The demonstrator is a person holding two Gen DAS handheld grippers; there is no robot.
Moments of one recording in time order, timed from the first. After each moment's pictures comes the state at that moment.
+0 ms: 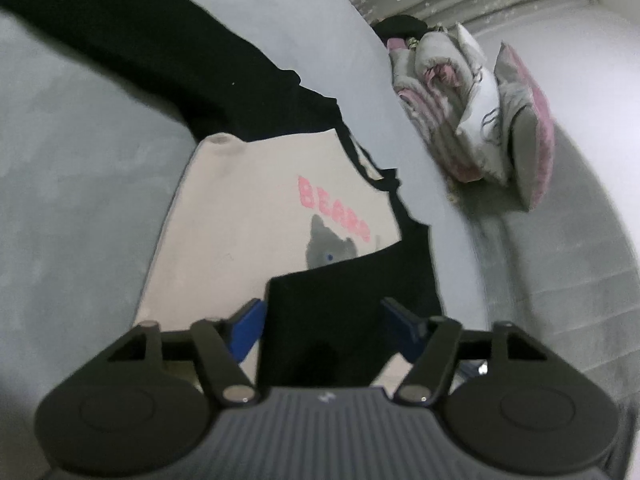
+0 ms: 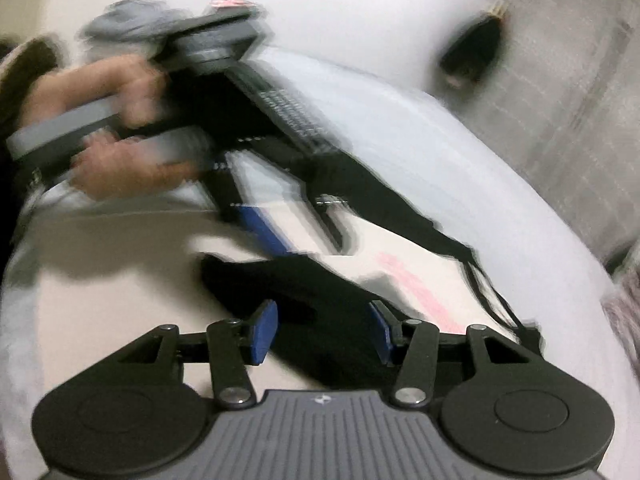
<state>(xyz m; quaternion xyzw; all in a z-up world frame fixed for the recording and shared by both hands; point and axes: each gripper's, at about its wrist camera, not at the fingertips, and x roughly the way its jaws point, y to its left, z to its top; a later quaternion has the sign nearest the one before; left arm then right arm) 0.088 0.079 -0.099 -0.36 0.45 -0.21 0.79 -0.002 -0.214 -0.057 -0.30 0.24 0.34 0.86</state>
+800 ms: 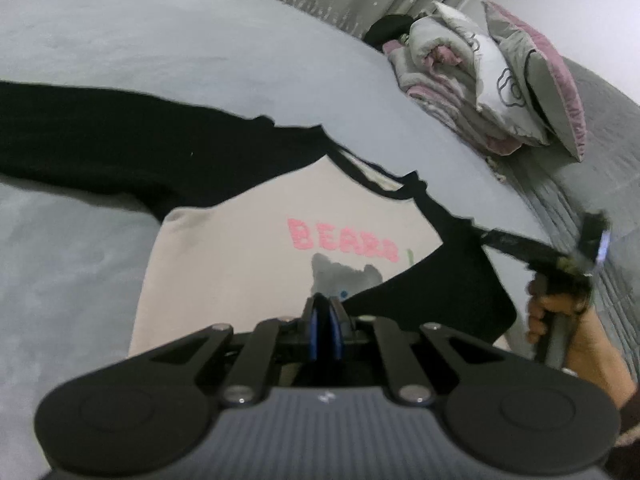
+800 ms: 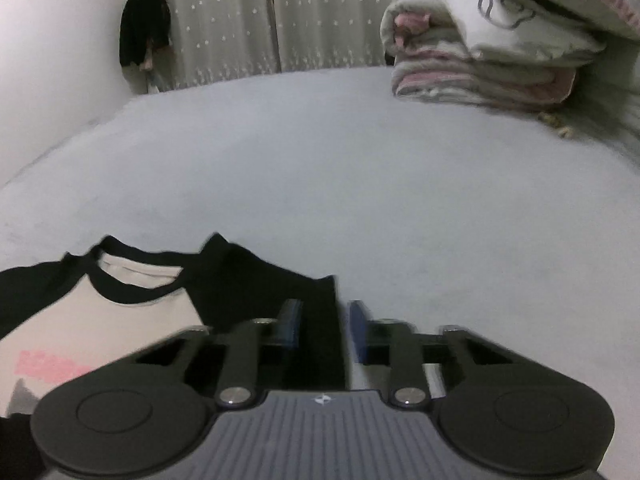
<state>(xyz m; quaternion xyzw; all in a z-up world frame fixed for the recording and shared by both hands) 0.089 0.041 -0.061 -0.20 0.41 -0.17 0.87 0.191 -0.386 -0.084 0.02 0.34 0.06 0.94</state>
